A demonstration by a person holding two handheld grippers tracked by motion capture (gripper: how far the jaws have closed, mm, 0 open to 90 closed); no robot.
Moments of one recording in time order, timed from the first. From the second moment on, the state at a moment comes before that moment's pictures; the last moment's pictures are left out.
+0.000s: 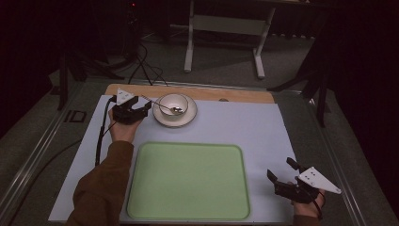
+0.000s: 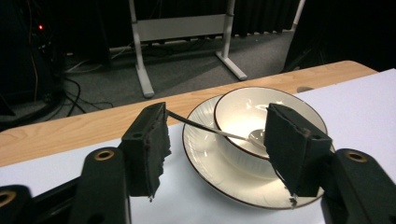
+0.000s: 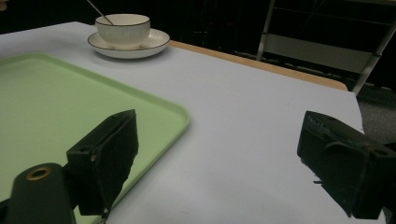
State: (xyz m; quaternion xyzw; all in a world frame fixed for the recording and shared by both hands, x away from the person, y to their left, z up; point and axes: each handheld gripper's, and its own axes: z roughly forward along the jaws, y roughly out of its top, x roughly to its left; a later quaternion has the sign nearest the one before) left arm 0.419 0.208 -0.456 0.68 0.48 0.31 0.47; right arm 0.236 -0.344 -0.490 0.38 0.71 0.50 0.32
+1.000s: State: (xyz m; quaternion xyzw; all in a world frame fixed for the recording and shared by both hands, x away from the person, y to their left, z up) left arm 0.477 0.199 -0.494 0.64 0.54 0.23 0.49; right arm 0.235 -0.346 -0.490 0.38 0.71 0.50 0.32
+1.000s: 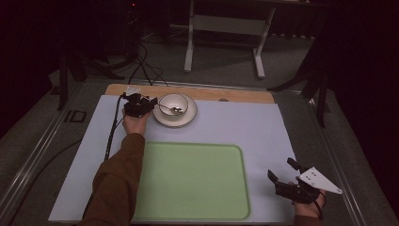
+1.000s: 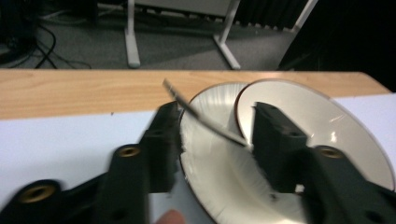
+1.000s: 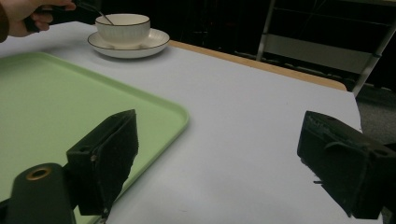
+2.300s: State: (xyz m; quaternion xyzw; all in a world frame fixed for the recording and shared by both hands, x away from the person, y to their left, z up) left arm 0.416 0.194 -0.415 0.65 0.46 0.28 0.54; right arm 0.232 -0.346 -0.488 0.38 0.71 0.51 0.32
